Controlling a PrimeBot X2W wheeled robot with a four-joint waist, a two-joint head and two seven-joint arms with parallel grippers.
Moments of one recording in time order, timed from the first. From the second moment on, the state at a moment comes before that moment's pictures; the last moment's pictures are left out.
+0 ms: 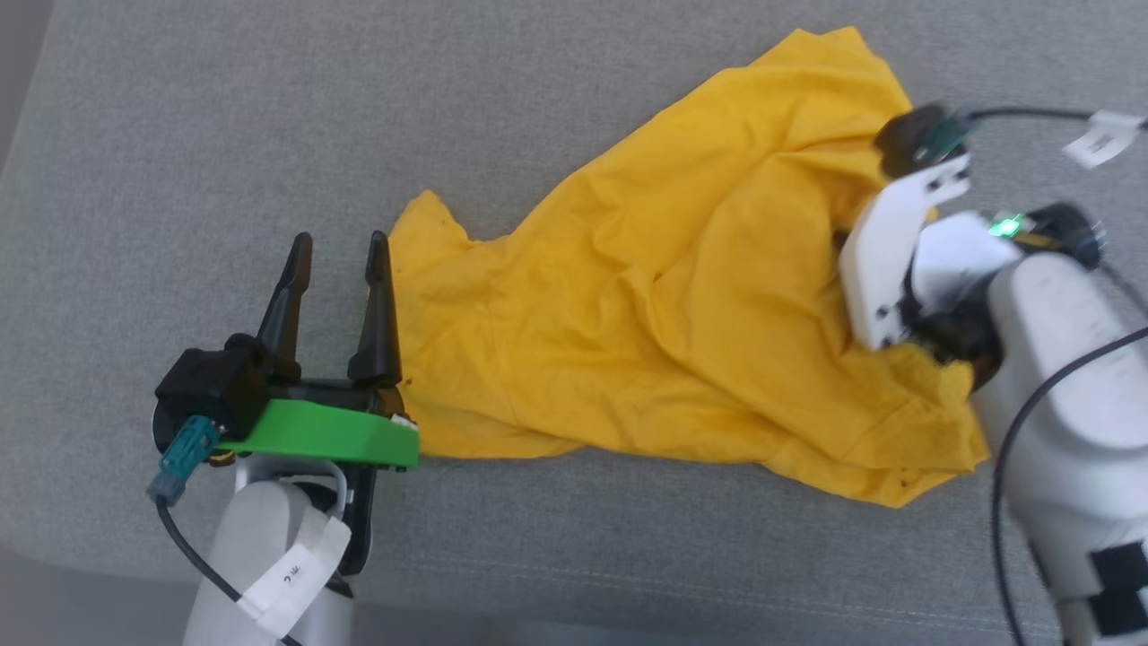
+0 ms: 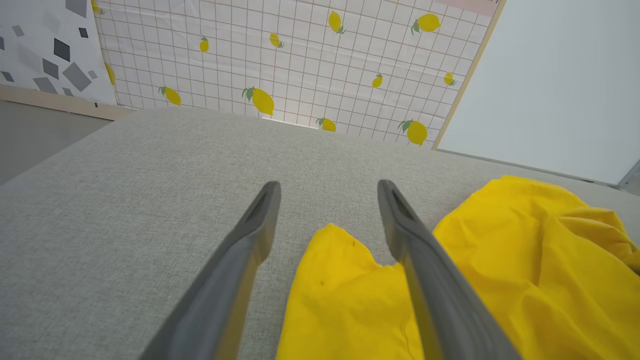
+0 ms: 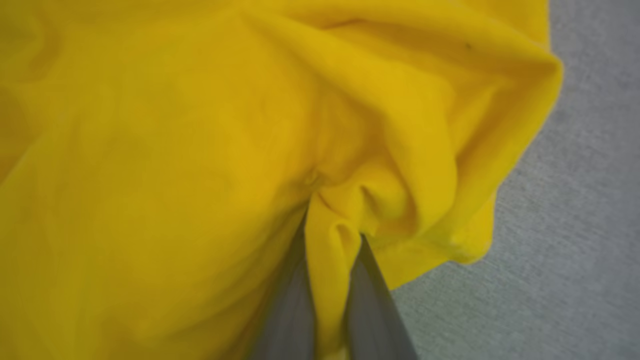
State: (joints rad) left arm -0.27 0.05 -0.03 0.08 -0.27 -0.12 -0.26; right arm -0.72 -0.20 0.21 0.45 0.24 0.13 0.74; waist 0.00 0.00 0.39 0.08
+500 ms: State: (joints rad) left arm -0.33 0.05 -0.13 0.06 -0.31 -0.12 -0.26; right arm -1.19 -0.20 -0.15 0.57 -0.03 0.13 0.48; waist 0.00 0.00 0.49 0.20
